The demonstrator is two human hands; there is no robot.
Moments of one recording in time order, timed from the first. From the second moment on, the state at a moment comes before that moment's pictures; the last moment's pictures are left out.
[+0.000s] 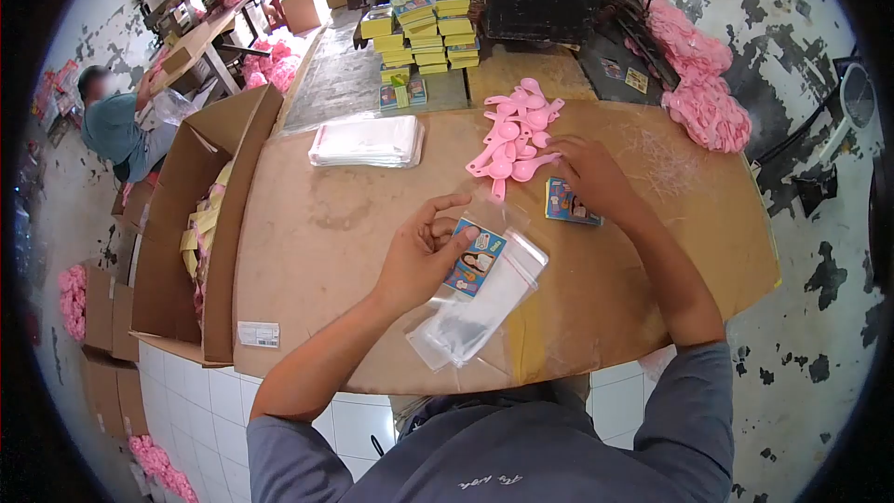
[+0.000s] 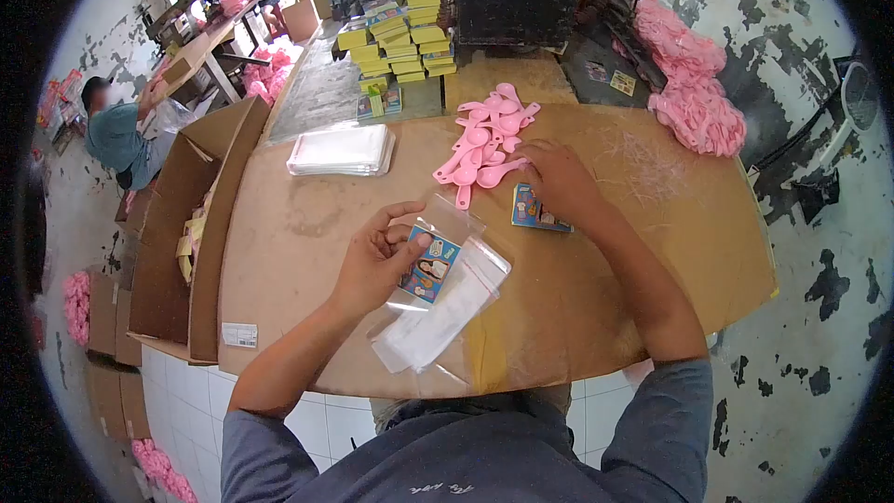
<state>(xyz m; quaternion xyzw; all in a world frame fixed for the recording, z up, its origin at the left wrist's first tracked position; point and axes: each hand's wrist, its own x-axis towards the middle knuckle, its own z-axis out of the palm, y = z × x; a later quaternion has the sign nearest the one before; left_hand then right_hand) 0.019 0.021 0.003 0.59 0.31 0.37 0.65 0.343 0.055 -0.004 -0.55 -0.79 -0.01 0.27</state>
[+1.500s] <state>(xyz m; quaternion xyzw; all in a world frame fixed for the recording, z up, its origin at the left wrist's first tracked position) 0.022 0.011 0.000 0.62 0.26 0.31 0.67 0.250 -0.024 0.042 -0.34 -0.78 0.36 0.38</state>
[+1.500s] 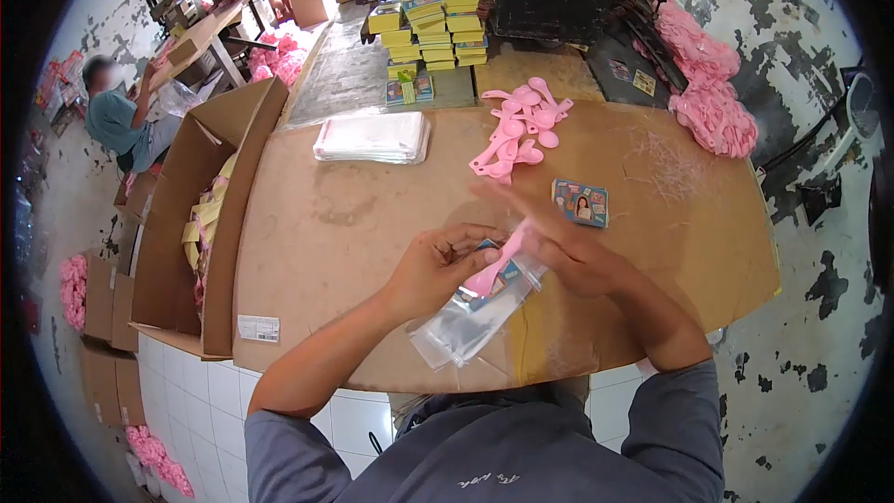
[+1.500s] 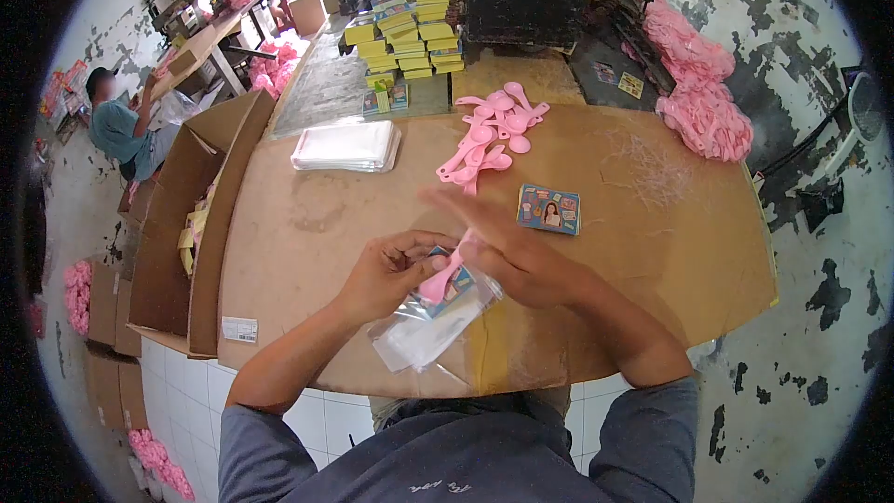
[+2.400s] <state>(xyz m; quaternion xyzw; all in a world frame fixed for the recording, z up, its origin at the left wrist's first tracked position) 0.018 -0.015 0.036 0.76 0.19 0.38 0.49 0.243 -0.054 0.124 -0.41 -0.83 0.10 0.38</state>
